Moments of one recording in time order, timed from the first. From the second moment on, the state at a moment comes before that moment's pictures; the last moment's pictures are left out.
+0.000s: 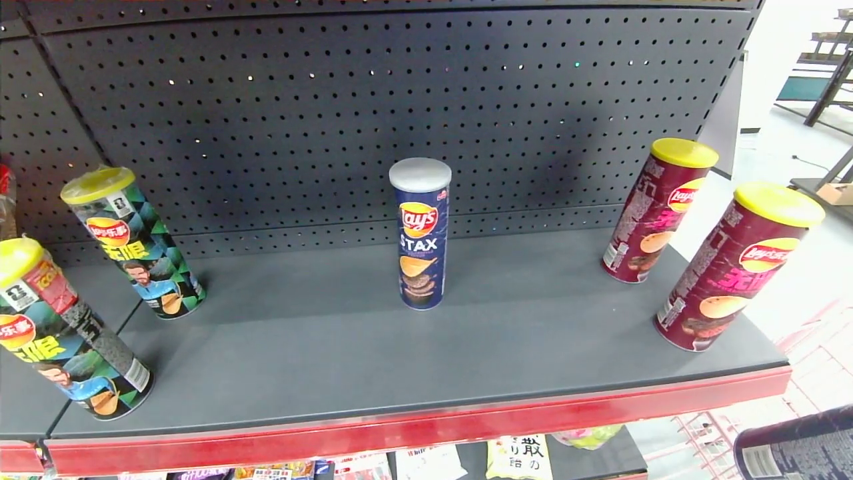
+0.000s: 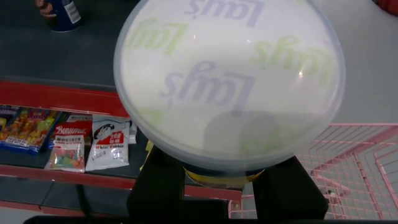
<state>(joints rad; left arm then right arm) -0.06 0.40 -0.39 -0.03 -0.38 0.01 0.11 0.33 -0.30 0.07 0.06 -0.09</state>
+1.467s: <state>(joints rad) -0.37 1.94 -1.31 -0.38 -0.83 0.29 0.10 0.37 -0.34 0.07 0.05 -0.09</state>
